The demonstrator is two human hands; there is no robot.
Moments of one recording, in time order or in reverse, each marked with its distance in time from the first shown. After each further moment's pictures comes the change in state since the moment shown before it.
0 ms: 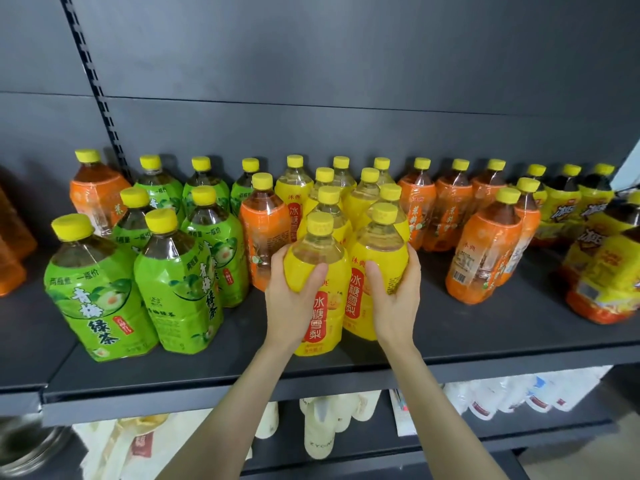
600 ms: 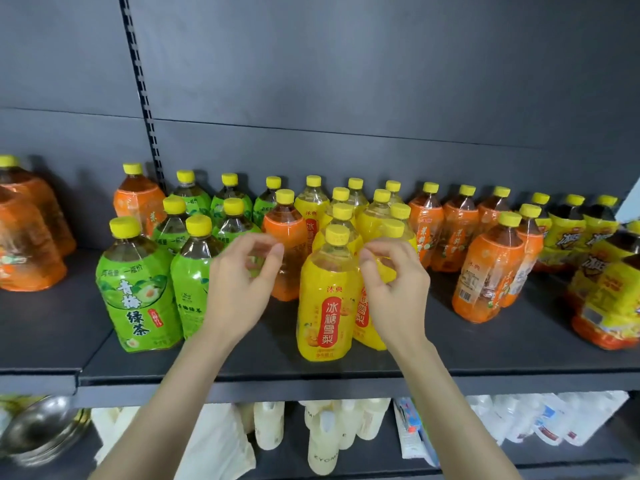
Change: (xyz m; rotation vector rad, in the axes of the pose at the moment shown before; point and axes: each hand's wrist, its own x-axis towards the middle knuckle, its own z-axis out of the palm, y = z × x) left_hand 0.003 0.079 -0.076 0.502 0.032 0.303; right_hand -0.017 -0.084 -0.007 -0.078 -0.086 -0.403
